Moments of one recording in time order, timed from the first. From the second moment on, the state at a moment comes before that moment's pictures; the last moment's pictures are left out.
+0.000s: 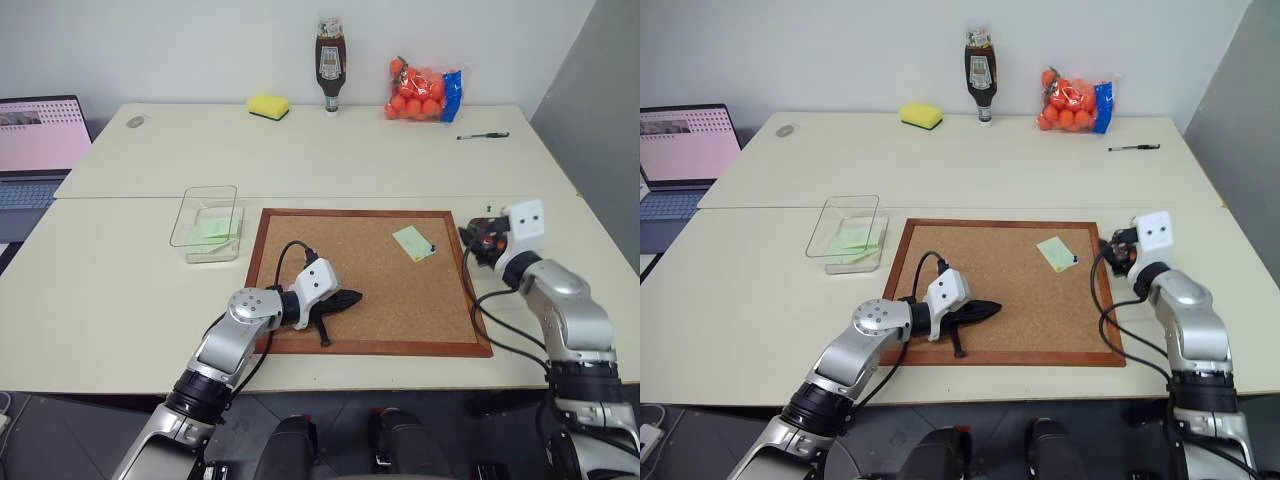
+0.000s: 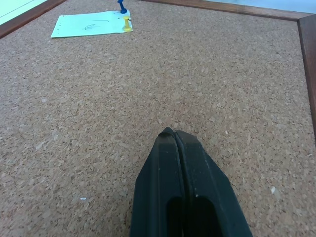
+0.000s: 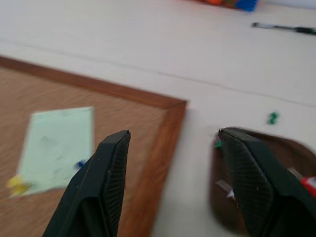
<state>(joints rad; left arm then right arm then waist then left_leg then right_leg) -0.36 0.39 -0.31 0.05 -0.12 0.25 -0.91 -0.32 -0.44 -0.12 -0.06 0.22 0.54 0.41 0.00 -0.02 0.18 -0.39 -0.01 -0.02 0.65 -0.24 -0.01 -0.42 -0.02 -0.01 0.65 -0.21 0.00</state>
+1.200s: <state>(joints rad) -0.37 0.39 -0.31 0.05 -0.11 0.25 -0.93 -0.34 -0.34 -0.04 0.00 0.16 0.51 0.36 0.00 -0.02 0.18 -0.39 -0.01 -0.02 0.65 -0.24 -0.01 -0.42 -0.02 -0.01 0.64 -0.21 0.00</state>
